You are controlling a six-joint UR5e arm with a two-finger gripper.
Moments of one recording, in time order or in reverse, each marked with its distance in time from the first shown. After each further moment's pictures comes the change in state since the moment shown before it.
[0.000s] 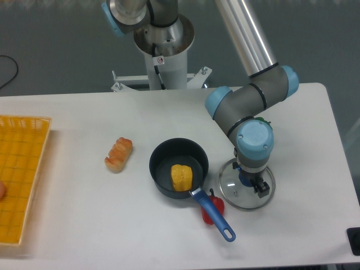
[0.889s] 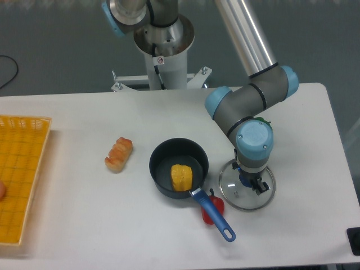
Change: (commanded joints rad) arm -0.002 0.000 0.006 -0.006 0.002 -0.003
